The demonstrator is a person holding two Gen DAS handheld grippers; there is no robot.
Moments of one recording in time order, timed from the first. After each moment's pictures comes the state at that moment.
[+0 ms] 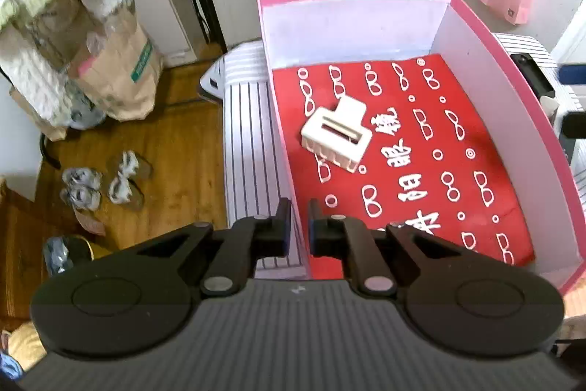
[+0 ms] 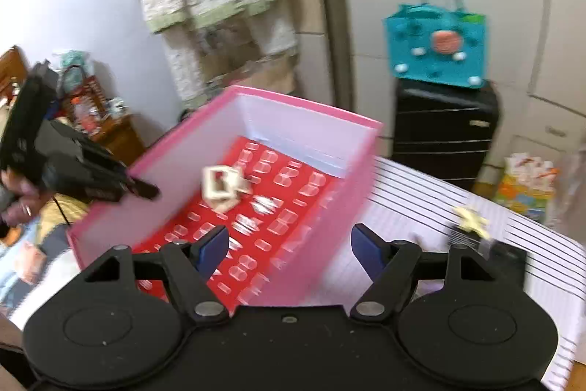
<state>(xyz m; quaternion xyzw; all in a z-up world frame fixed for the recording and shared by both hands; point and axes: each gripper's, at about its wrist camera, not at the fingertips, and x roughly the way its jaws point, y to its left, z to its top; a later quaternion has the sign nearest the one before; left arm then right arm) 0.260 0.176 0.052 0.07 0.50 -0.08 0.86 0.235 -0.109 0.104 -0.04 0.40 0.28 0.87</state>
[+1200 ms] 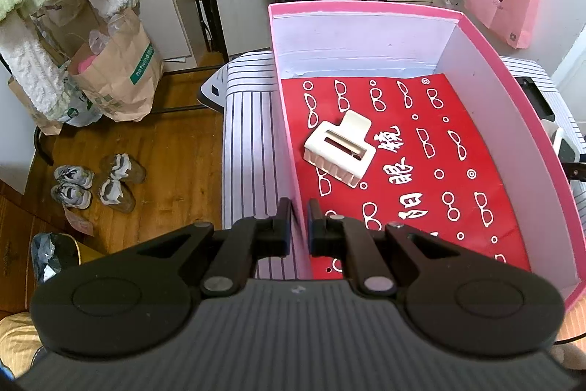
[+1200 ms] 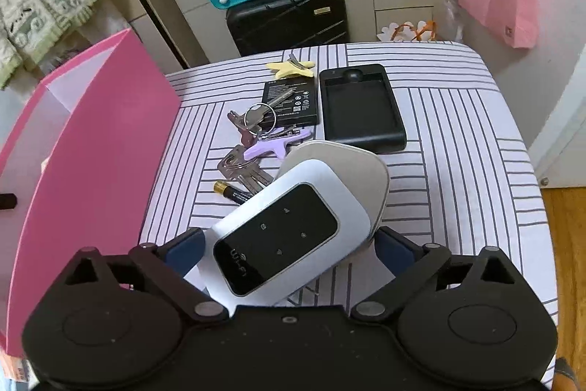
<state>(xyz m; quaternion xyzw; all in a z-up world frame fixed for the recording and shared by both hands) 0.261 0.186 0.045 0.03 0.49 -0.08 0.87 0.232 -0.200 0.005 0.10 0.50 0.06 0.86</state>
